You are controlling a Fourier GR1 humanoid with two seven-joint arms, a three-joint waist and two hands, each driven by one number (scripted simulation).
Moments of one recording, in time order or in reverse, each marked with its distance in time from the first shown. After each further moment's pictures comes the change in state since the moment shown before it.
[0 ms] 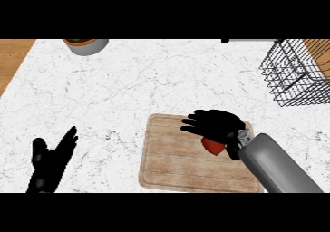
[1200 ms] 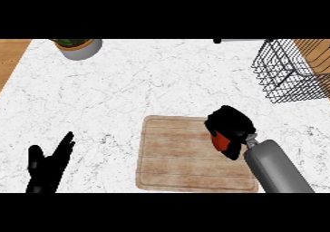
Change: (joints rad) left arm 0.052 -0.037 0.044 -0.024 -0.038 -0.017 -0.008; right arm 0.096 0.077 -0.191 0.082 0.129 -0.248 0.111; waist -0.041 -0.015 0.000
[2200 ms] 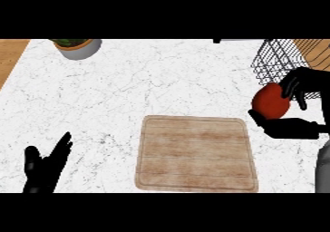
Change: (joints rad) left arm 0.009 0.004 0.013 -0.013 0.001 -0.010 0.006; right arm 0.047 0.164 -0.564 -0.753 -0.688 0.081 0.626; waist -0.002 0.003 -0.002
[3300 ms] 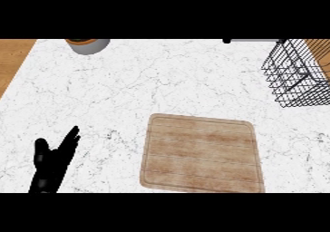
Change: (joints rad) left arm -0.054 -0.031 -0.005 0.012 -0.031 -0.025 0.019; right arm -0.424 -0.474 -0.290 0.519 -0.152 0.012 0.099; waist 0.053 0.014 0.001
